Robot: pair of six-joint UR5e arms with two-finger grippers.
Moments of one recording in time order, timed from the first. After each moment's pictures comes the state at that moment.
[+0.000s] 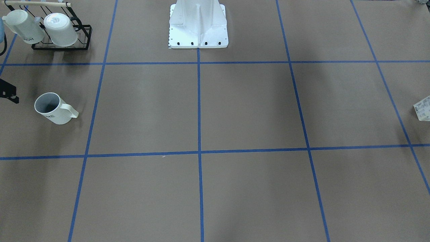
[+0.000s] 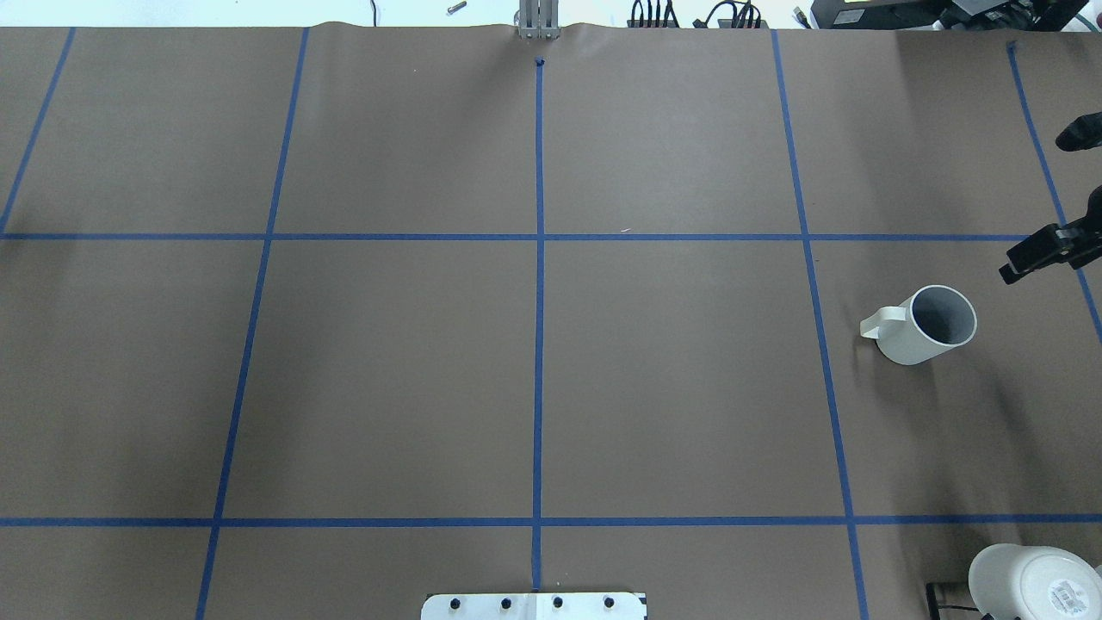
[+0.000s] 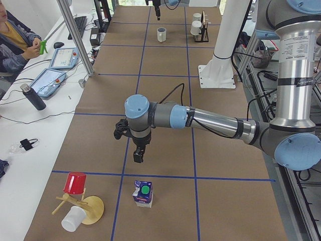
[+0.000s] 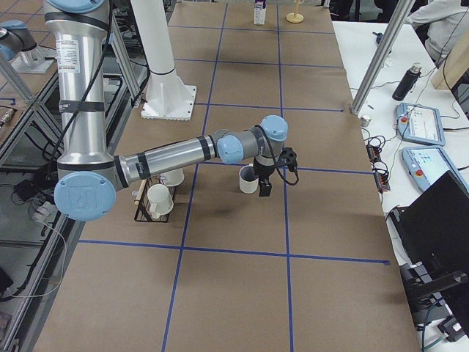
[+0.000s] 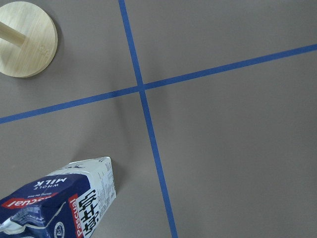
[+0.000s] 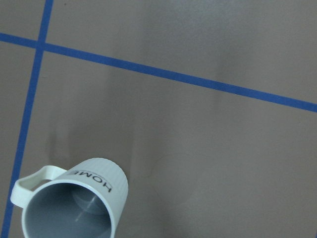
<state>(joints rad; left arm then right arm) -1.53 -1.52 -1.84 -1.41 -2.32 0.16 1.16 -1.57 1.84 -1.52 2.31 0.29</state>
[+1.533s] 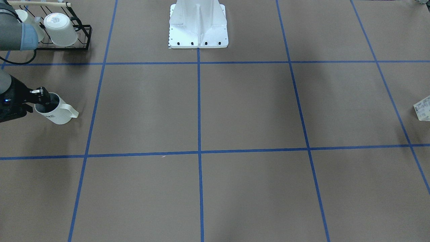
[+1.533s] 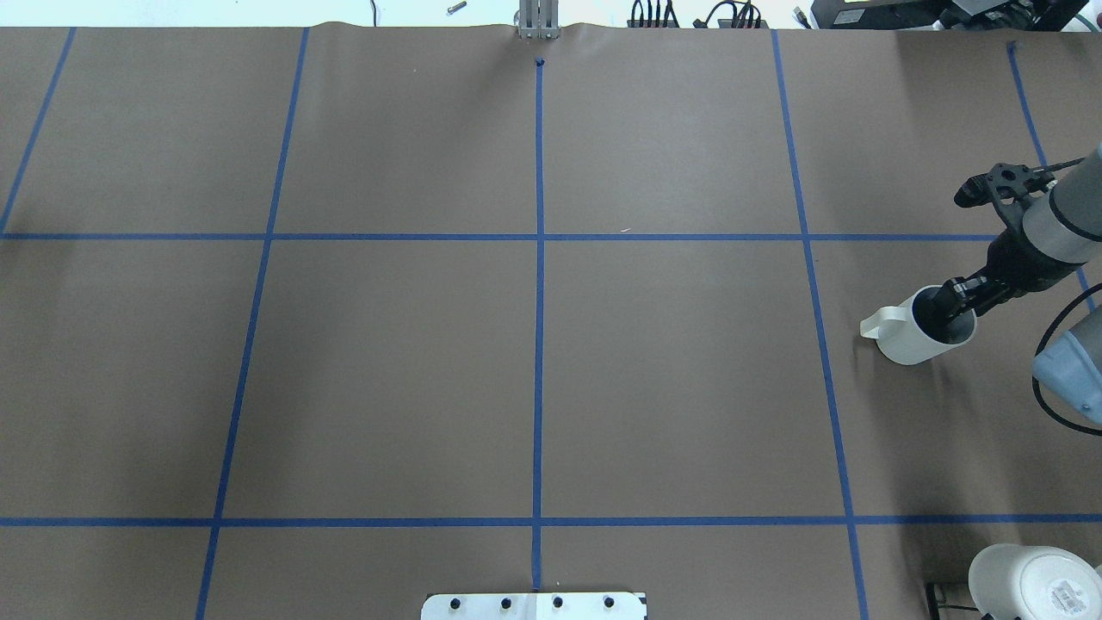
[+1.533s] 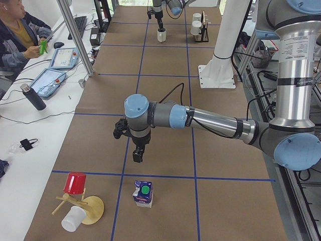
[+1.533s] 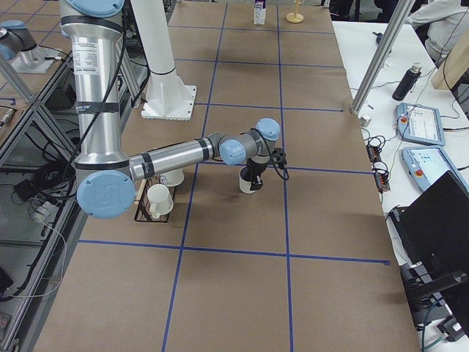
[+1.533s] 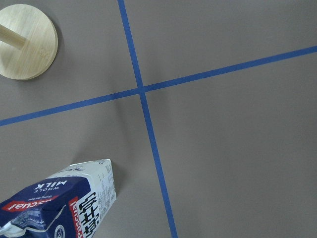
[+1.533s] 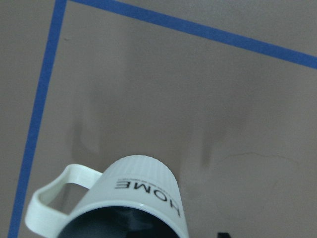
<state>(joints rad) -1.53 -1.53 -1.84 -1.42 -2.32 0.16 1.00 -1.54 1.78 -1.45 2.26 0.40</state>
